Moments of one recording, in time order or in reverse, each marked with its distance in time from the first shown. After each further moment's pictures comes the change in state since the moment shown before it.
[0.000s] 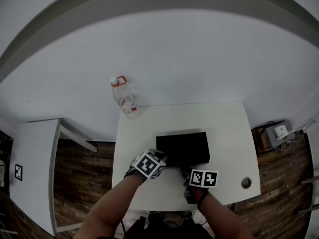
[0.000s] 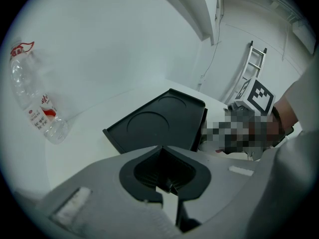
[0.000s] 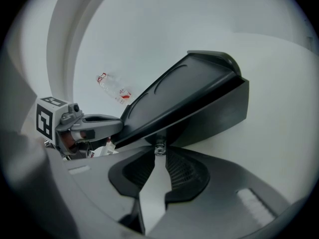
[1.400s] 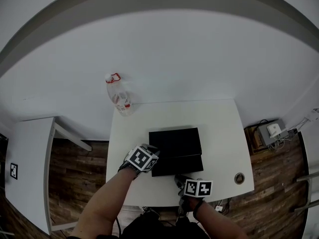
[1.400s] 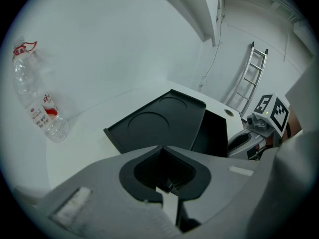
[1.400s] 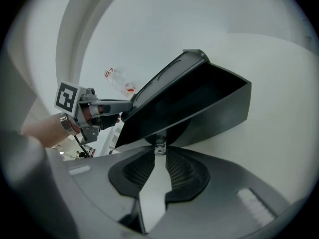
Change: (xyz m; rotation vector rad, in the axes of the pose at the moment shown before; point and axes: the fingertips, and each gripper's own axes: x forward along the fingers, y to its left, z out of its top) left arm 0.000 0.002 0.000 -0.012 -0.011 0.014; right arm -0.033 0.000 -0.055 -0.018 0.010 0.011
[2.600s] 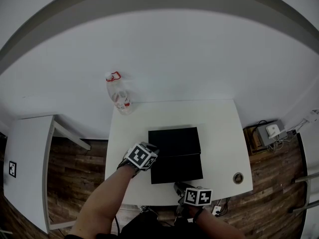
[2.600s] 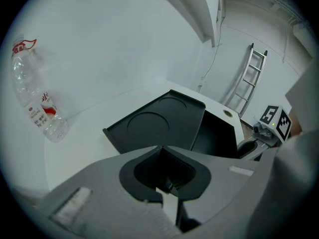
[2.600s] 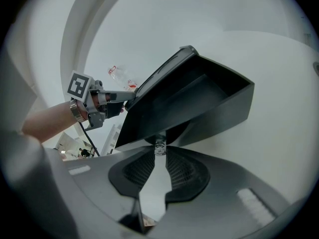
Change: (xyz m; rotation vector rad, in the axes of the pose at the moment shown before) left arm 0.001 0.000 0.000 -0.005 -0.001 -0.022; right arm -0.017 -0.002 -0.037 0.002 0.011 0.013
